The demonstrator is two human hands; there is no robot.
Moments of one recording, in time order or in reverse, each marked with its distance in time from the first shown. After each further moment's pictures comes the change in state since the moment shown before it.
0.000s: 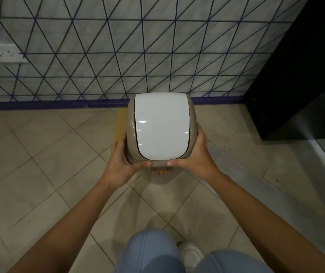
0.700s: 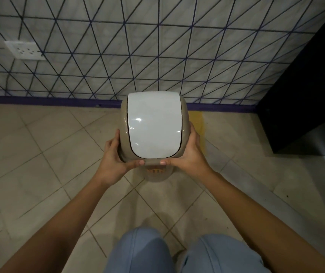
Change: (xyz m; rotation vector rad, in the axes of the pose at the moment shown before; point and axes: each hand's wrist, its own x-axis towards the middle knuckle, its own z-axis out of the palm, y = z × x) left_hand 0.006 -0.008 -0.030 0.060 0.100 -0.100; right_hand 0.029 -0.017 0.025 -0.005 -0.077 -0.077
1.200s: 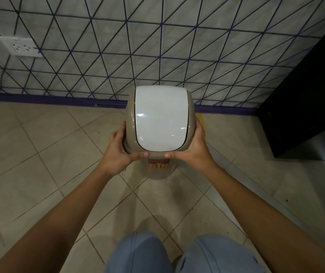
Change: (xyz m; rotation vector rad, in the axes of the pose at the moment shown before) left_hand 0.034 0.009 0.001 -0.004 -0.031 0.022; right_hand 0.028 -0.001 -0.008 -0.008 0.058 -0.002
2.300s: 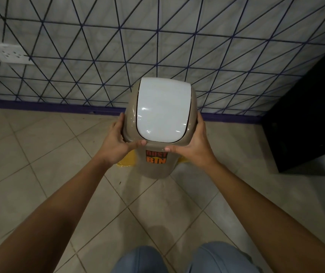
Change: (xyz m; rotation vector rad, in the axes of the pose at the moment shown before) left_hand 0.069 0.029 0.001 -0.077 -0.026 -0.050; right_hand 0.066 0.004 -0.018 -0.014 0.020 -0.049
